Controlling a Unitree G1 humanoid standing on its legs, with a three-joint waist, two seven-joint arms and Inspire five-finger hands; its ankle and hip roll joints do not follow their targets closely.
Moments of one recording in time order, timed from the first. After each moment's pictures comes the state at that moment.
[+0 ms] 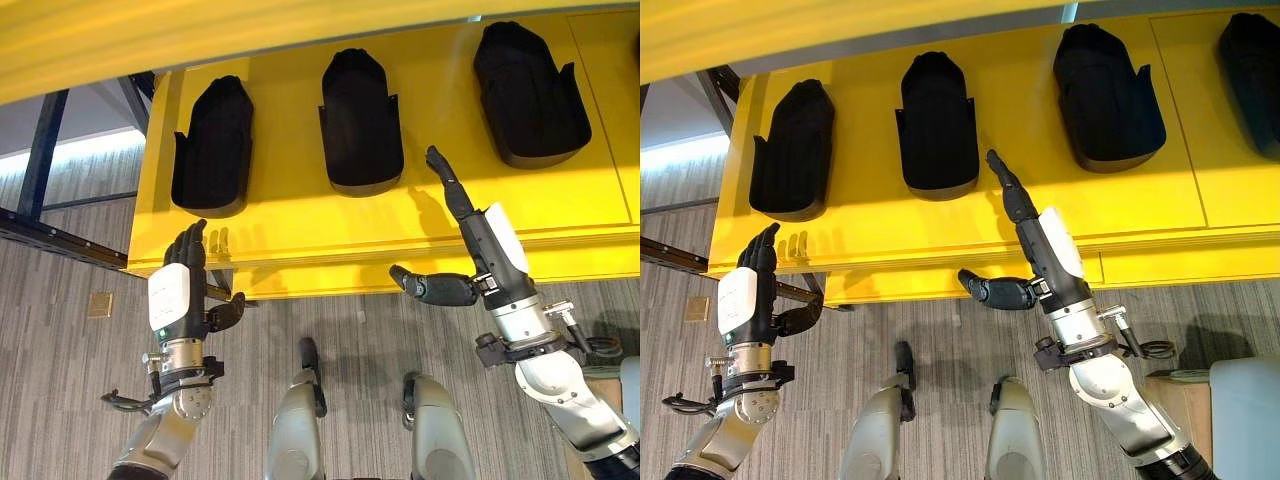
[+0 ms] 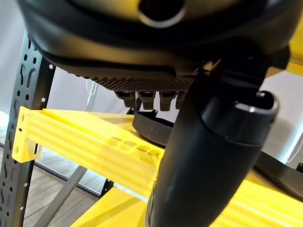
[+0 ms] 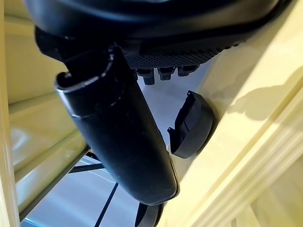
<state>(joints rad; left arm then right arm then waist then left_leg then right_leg) 0.04 0.57 -0.16 0.12 0.44 -0.09 0.66 -0.04 -0.73 0.22 -0.35 -0.04 -0.26 -0.27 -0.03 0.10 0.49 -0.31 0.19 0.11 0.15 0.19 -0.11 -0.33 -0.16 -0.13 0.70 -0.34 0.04</state>
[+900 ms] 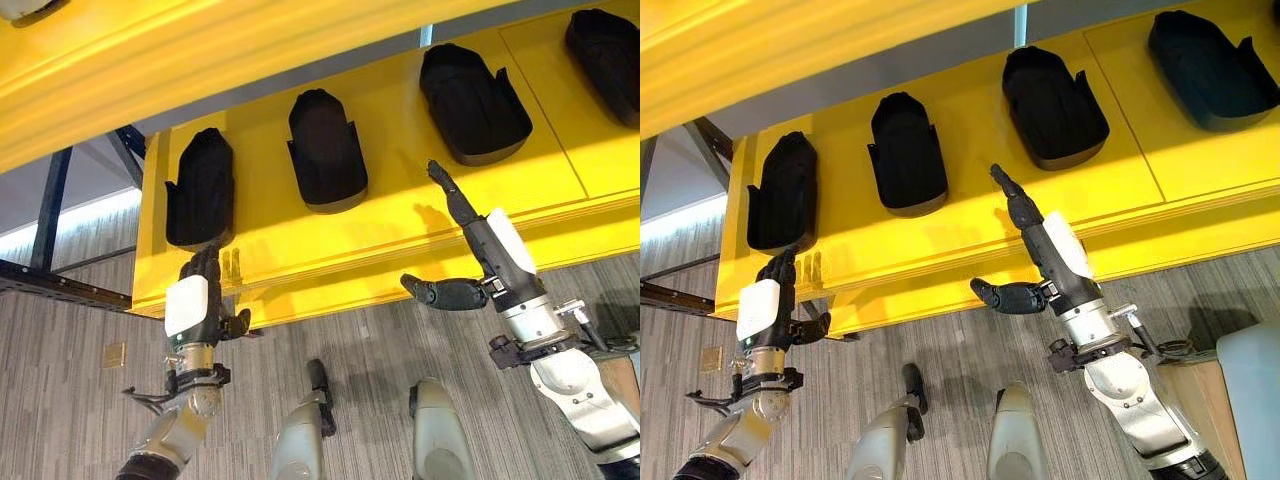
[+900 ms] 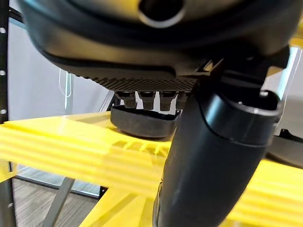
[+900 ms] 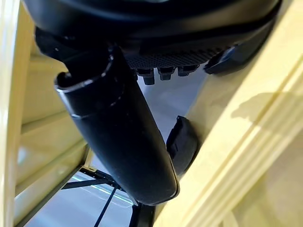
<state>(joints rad) 0.00 0.56 -0.24 0.26 0.48 -0.02 0.66 0.00 -0.76 0.16 -0.35 -0.03 -0.23 -0.17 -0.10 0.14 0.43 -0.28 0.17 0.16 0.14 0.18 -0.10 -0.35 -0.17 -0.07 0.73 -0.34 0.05</state>
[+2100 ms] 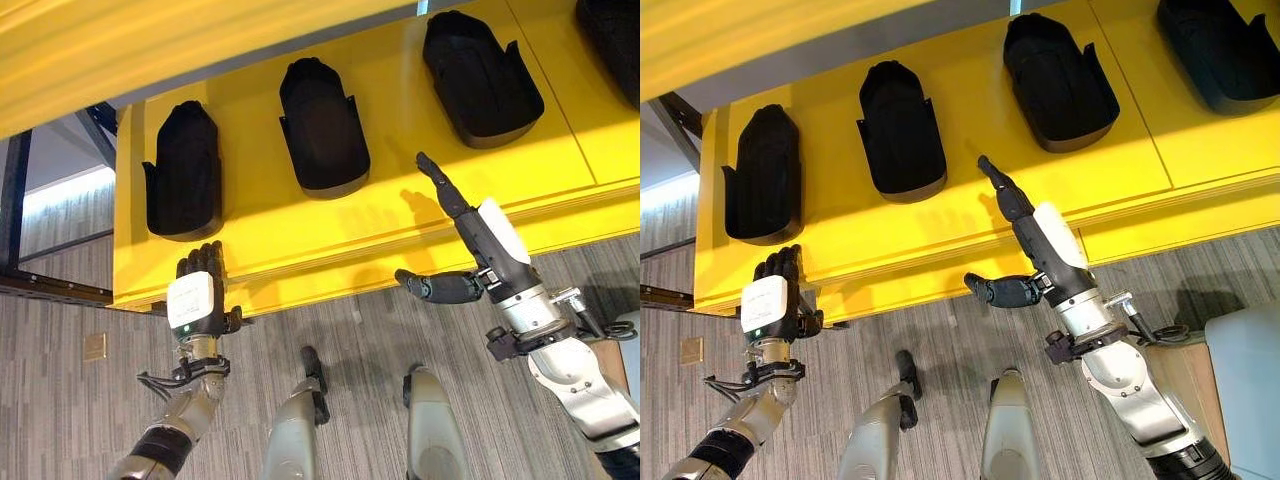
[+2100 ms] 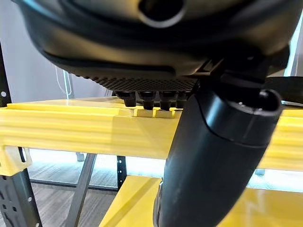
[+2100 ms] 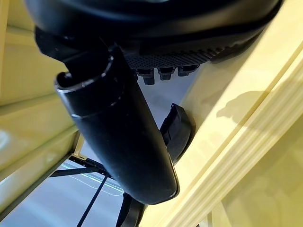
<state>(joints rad) -0.19 0.53 -0.32 0.51 0.55 0.08 0.74 -0.07 -0.77 0.18 -0.35 -0.03 -0.22 -0.13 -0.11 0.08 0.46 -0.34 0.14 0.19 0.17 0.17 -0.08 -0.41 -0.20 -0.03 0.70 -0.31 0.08</state>
